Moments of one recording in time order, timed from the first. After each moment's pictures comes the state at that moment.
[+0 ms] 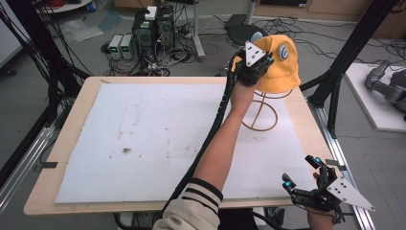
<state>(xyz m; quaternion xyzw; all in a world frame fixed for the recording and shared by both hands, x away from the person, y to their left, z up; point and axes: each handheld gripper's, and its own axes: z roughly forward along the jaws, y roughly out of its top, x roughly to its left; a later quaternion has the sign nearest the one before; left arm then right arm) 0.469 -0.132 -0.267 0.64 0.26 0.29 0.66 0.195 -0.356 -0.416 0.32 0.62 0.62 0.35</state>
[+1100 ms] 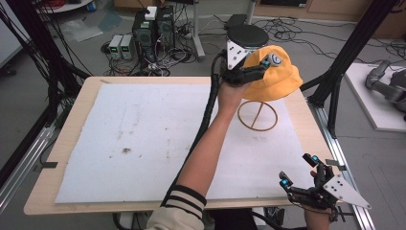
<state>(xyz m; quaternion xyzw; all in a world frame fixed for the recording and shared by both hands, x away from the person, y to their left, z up) 0.451 -0.088 -0.255 0.60 0.26 0.33 0.69 0.199 -0.349 -0.414 0.32 0.62 0.62 0.35</state>
